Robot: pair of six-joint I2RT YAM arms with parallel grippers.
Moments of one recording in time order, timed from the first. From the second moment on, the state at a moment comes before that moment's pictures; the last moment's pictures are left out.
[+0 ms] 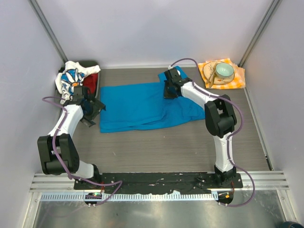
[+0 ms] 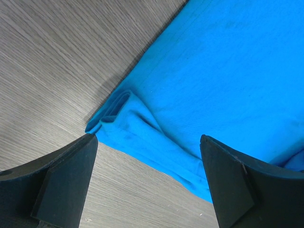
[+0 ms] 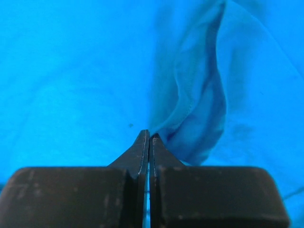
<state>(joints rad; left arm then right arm) 0.09 1.45 1.03 -0.67 -0.01 -0.86 0.47 2.09 1.64 -0.48 0.08 0.50</state>
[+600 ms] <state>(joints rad) 0.09 1.45 1.02 -0.66 -0.01 -0.84 0.53 2.15 1.71 -0.44 0.21 0.44</state>
